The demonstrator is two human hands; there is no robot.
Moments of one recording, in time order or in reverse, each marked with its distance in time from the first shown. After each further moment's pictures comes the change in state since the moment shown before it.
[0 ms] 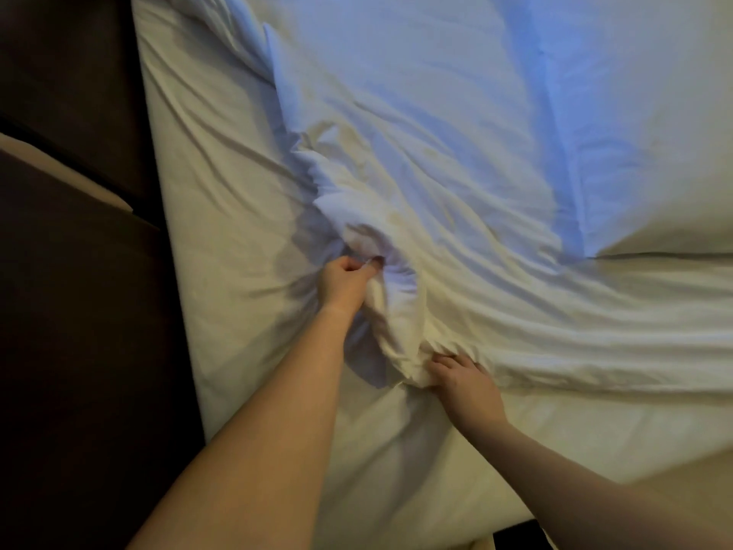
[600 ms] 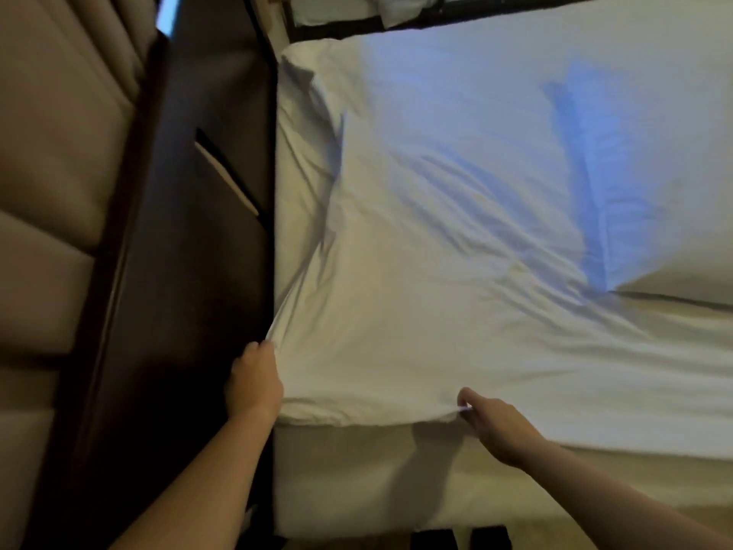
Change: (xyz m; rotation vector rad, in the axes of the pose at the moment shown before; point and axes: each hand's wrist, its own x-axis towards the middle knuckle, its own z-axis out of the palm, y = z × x) left_hand -0.230 -0.053 -0.237 1.127 0.379 0.040; right_hand -0.103 -0.023 -0.062 0.247 -0.263 -0.139
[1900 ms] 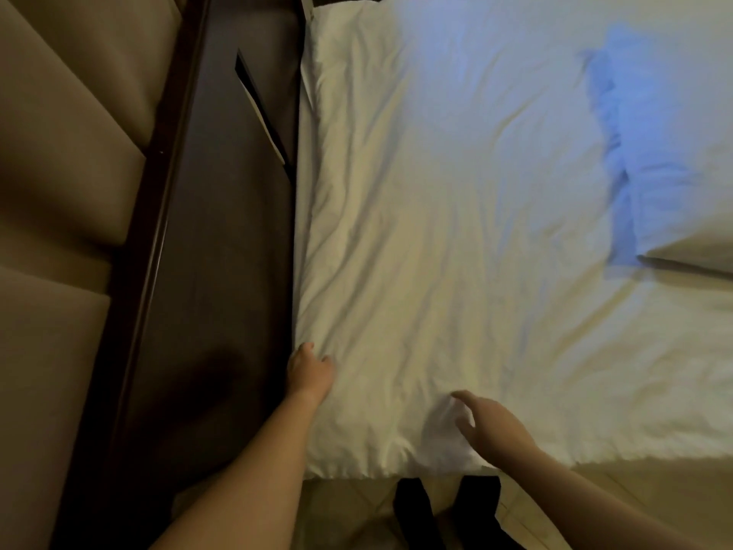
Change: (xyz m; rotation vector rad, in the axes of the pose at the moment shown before) left_hand -0.049 -0.027 0.102 -0.554 -0.347 -0.261; right_hand -0.030 -0.028 0.113 -0.070 0.000 0.096
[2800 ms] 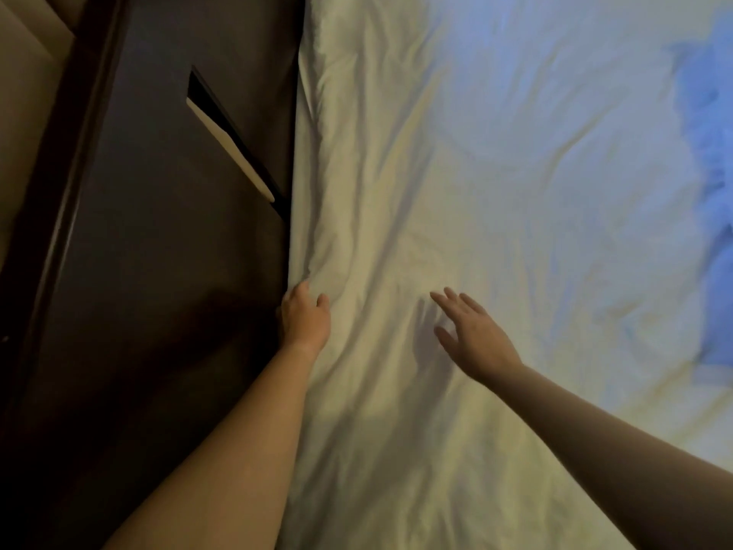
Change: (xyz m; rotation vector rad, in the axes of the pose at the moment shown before) left_hand 0.225 0.170 -0.061 -0.048 0.169 0.114; right_hand 0.277 -0.091 -0.185 -0.034 0.227 -0.238
